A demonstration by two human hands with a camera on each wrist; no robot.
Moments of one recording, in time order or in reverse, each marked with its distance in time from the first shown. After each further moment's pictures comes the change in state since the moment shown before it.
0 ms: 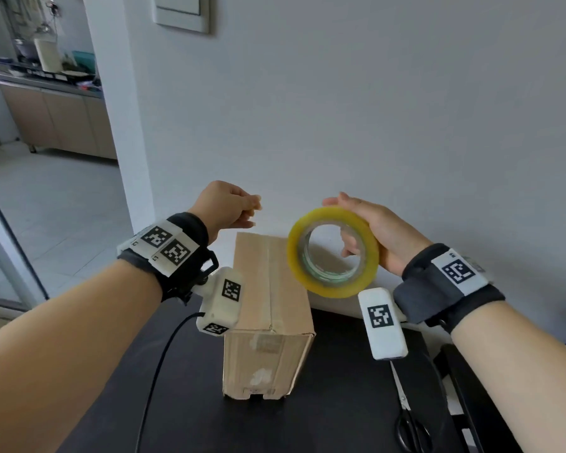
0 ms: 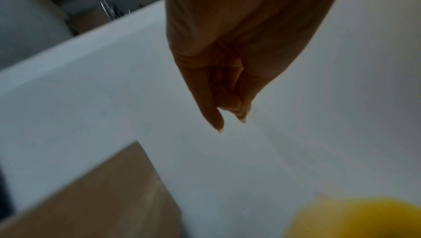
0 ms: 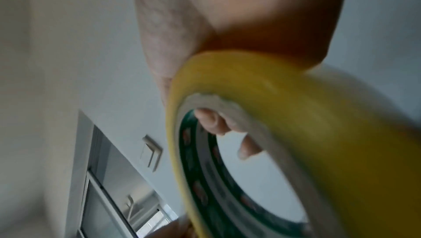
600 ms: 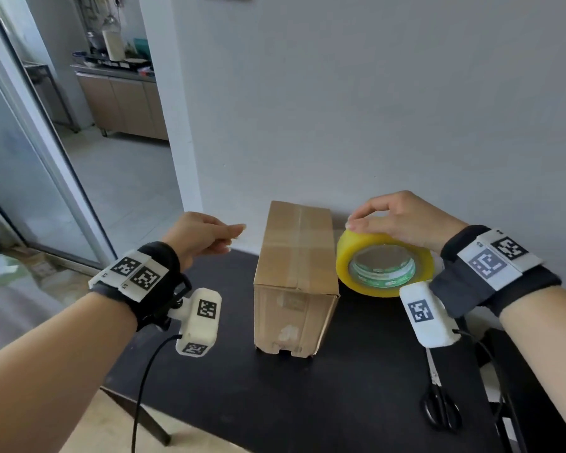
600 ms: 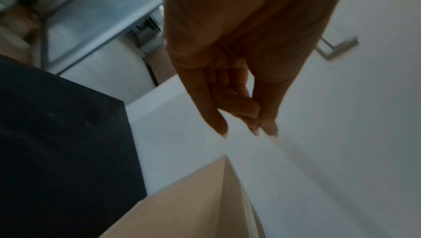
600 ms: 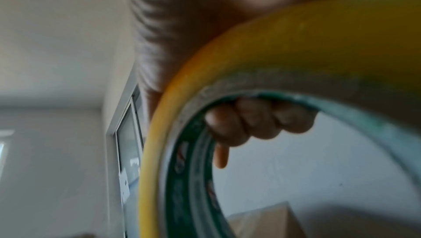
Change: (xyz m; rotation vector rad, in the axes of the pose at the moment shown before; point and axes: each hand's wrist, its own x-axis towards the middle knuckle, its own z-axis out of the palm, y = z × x) left_hand -0.068 -0.077 -0.046 0.031 0.138 -0.260; right_hand -0.010 0.027 -0.009 -0.688 -0.069 -0.092
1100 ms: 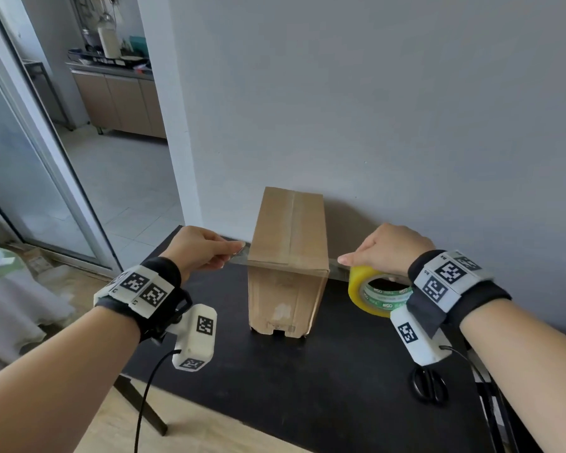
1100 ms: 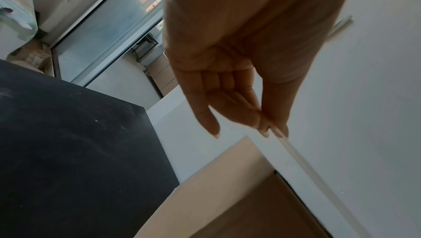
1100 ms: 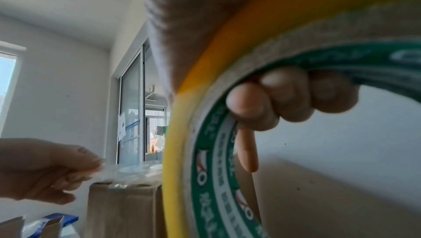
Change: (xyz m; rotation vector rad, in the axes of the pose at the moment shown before) left_hand -0.034 -0.039 0.018 0.052 -0.009 -0.009; right_hand -0.031 0.035 0.042 -0.490 -0.085 0.325
